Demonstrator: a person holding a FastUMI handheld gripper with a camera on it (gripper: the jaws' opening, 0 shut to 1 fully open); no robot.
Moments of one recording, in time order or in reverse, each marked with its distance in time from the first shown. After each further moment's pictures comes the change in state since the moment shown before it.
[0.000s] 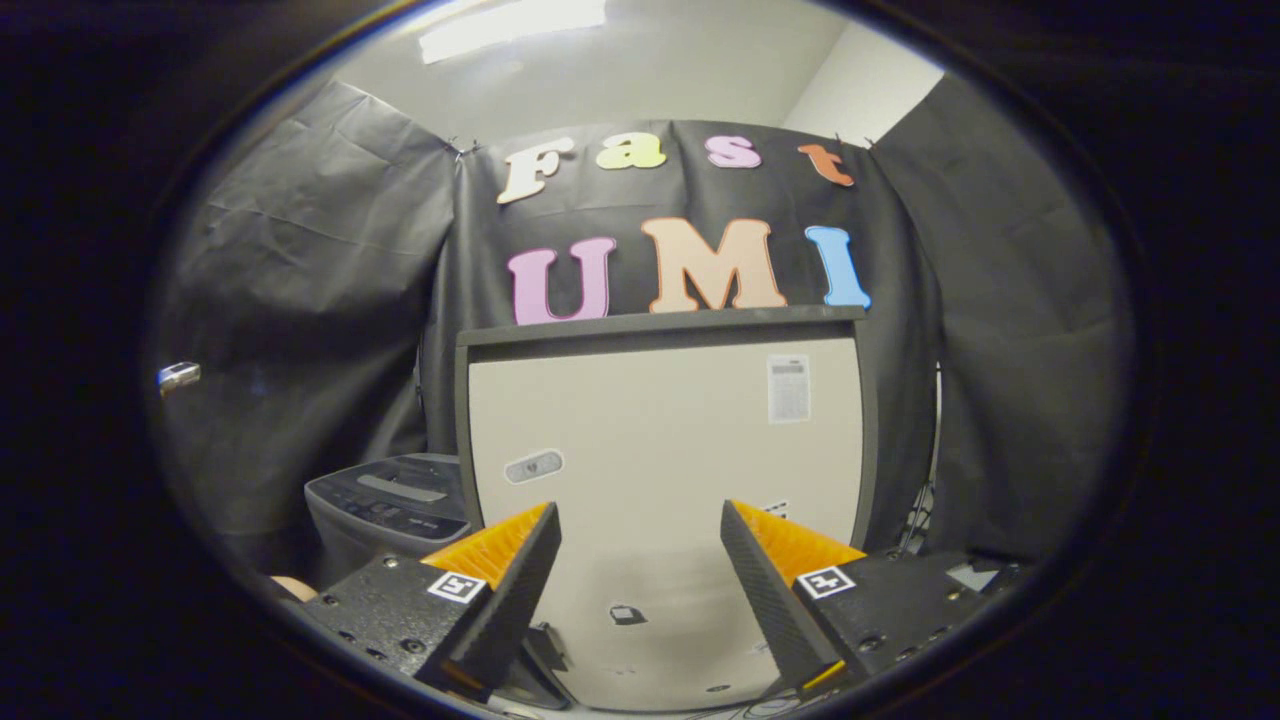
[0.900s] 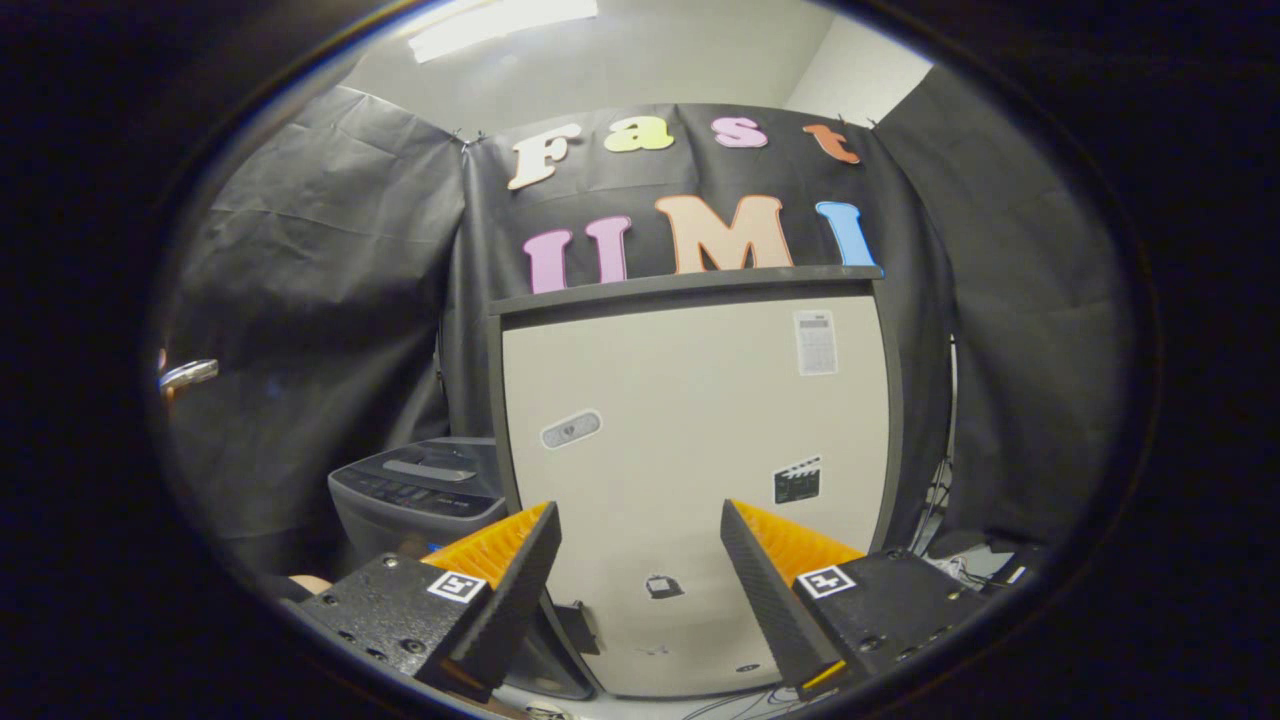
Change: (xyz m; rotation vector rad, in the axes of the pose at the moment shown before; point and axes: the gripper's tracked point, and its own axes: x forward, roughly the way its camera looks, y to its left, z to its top) arm -0.015 0.026 -0.027 0.027 0.058 0.045
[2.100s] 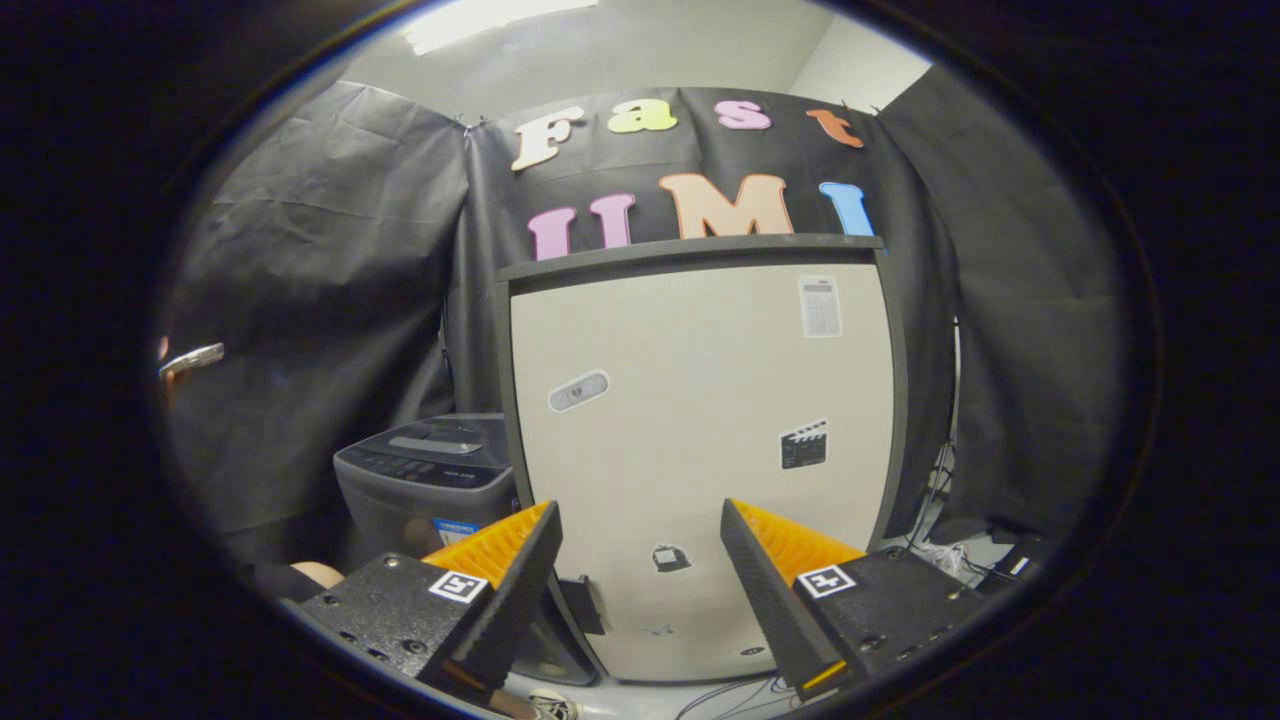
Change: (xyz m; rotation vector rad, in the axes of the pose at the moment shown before) arm -0.009 0.002 -0.024 0.000 0.057 0.002
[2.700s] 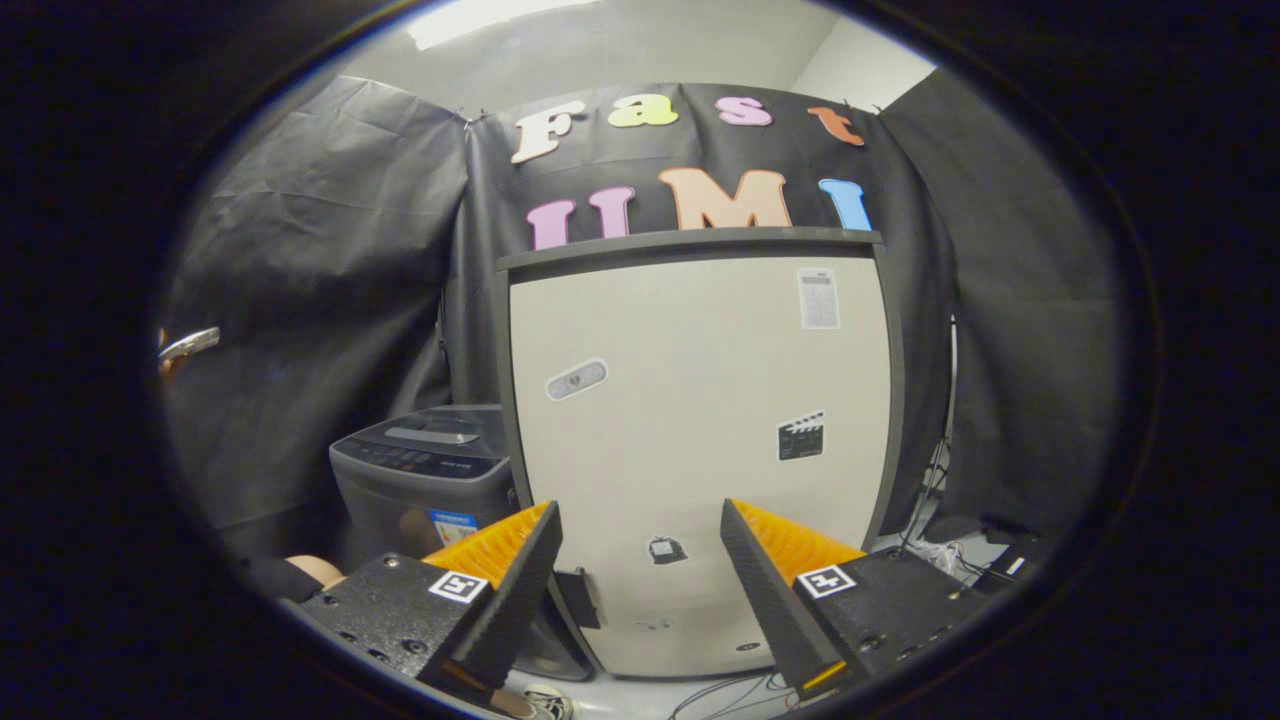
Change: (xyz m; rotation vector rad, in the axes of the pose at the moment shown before) arm -0.002 0.000 -0.008 -0.018 0.020 -0.010
